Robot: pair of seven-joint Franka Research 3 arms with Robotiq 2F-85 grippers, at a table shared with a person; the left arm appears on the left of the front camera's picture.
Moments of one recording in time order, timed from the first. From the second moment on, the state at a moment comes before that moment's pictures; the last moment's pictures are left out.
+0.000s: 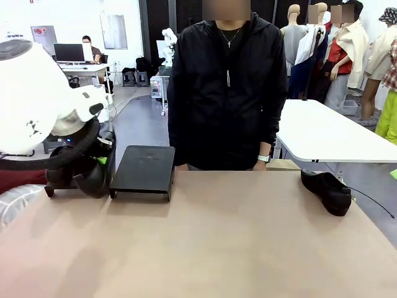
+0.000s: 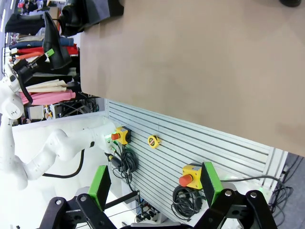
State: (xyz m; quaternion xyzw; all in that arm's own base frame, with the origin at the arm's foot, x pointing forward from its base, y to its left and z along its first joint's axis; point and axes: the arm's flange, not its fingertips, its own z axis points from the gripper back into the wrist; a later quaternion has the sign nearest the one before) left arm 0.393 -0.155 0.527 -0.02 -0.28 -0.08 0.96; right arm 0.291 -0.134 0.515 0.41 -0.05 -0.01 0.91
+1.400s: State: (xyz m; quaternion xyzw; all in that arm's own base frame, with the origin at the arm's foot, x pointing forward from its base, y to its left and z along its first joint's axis) left arm 0.616 -0.209 0.455 0.06 -0.22 -0.08 0.97; right arm 0.291 -0.134 0.515 0.41 -0.05 -0.01 0.91
